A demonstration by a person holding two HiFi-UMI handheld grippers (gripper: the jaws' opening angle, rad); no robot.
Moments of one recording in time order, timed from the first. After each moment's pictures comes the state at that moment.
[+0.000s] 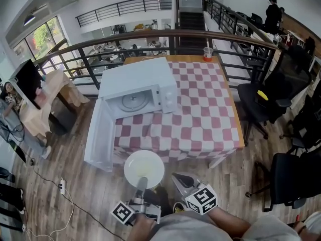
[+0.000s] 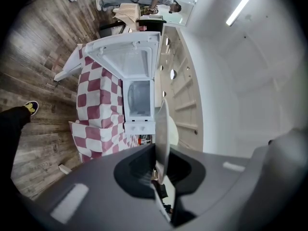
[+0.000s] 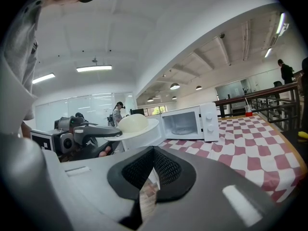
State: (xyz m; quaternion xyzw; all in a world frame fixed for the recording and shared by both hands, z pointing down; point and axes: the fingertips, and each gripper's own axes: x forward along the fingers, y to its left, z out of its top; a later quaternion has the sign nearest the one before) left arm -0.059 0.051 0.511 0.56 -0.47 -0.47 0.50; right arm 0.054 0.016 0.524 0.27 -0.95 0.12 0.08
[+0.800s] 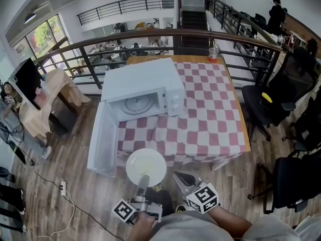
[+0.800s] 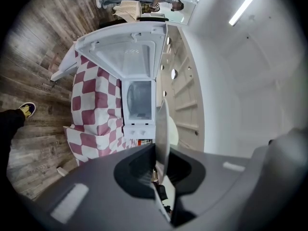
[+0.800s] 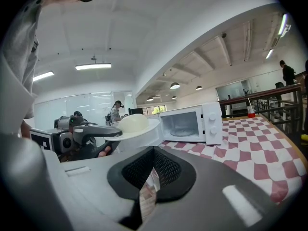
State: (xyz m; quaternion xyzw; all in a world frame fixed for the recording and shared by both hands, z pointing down) left arm -0.092 0.010 0.518 0.56 -0.47 -0.47 0.50; right arm 0.020 -0.025 0.529 0.27 -0.95 0.11 0.08
